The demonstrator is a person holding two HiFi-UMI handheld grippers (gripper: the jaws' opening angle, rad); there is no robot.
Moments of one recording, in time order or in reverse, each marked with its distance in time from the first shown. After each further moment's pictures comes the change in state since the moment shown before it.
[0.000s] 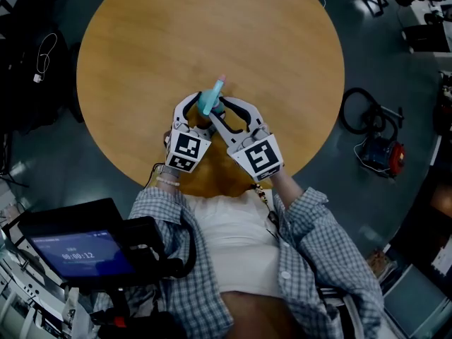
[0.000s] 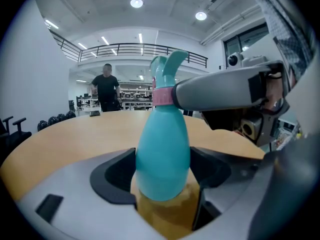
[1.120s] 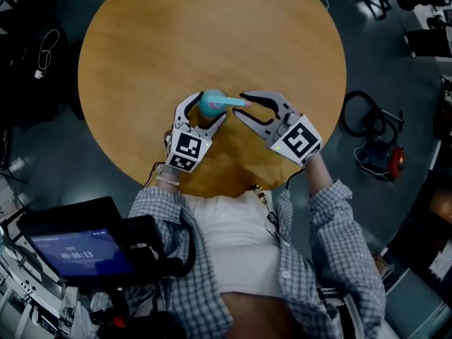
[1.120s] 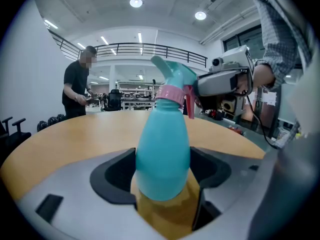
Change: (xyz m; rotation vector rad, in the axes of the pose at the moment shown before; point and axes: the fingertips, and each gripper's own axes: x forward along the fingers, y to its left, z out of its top) left arm 0.001 0.000 0.000 0.005 0.003 -0.002; right arm -0.034 -0.030 0.006 -0.168 0.089 0.313
